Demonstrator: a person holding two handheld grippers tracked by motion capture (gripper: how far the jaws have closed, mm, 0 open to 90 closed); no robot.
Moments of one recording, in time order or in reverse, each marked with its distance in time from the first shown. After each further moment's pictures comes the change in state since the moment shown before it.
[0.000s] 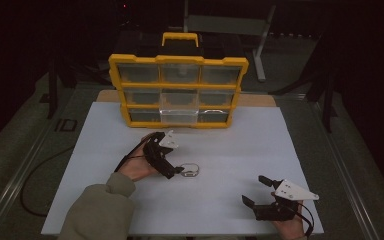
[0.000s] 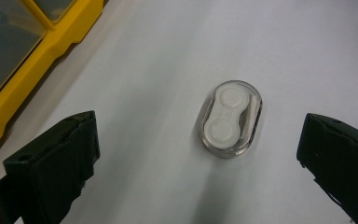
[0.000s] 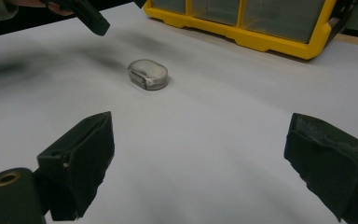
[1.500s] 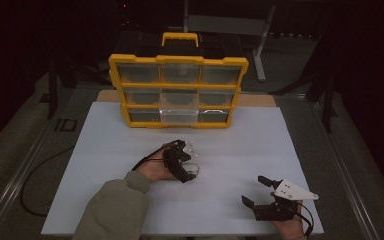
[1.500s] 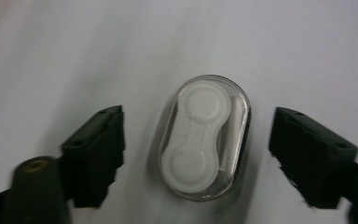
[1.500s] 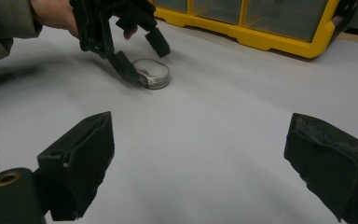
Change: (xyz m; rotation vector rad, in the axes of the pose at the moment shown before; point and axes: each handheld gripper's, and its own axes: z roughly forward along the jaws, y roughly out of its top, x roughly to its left) left arm -0.016 0.012 0.061 0.163 -0.115 0.062; right arm 0.000 0.000 0.001 0.004 0.008 0.001
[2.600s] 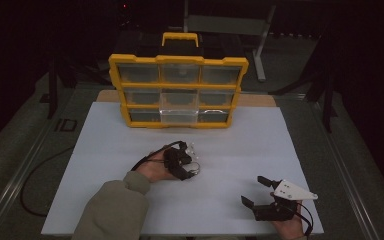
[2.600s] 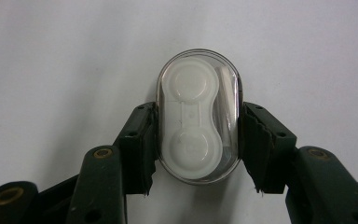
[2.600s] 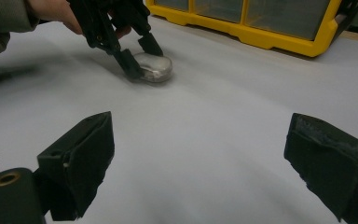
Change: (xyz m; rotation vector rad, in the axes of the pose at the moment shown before) left arm -0.003 0.004 -0.009 0.053 0.012 0.015; right arm 0.000 0.000 0.001 0.007 0.002 0.002
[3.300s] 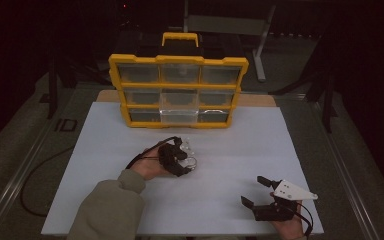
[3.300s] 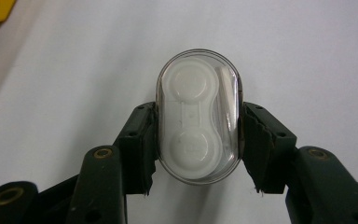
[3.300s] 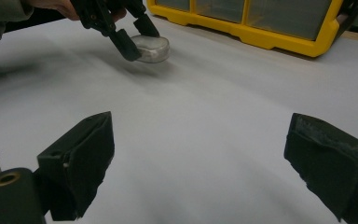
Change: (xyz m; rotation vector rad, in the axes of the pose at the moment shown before) left arm 0.003 -0.003 -0.022 -0.032 0.035 -0.017; right arm 0.000 0.000 0.000 -0.002 0.006 -0.005
